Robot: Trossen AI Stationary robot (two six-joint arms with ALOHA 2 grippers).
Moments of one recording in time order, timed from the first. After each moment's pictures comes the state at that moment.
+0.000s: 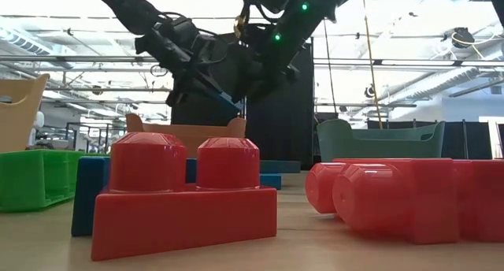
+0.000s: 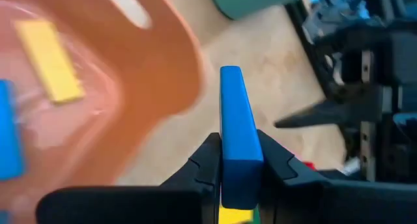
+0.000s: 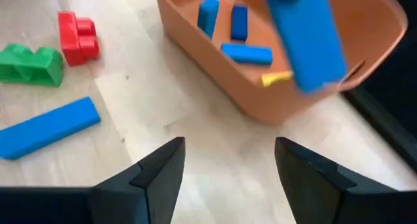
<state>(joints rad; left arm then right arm) 0.73 1.51 1.08 -0.41 0.62 -0.46 -0.06 1.87 1.40 -0.33 0.45 0.30</state>
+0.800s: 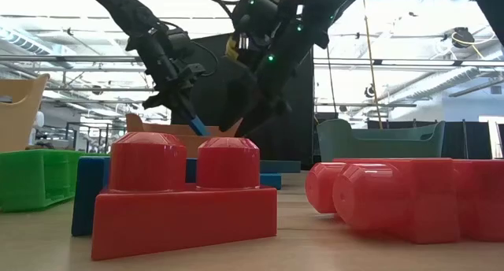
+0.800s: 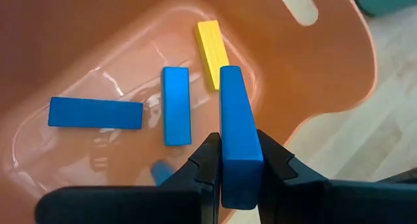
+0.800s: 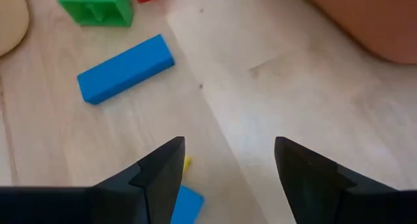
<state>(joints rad) 0.80 1.51 1.08 -0.60 0.28 -0.30 -0.07 1.98 1.40 -0.31 0.12 0.41</state>
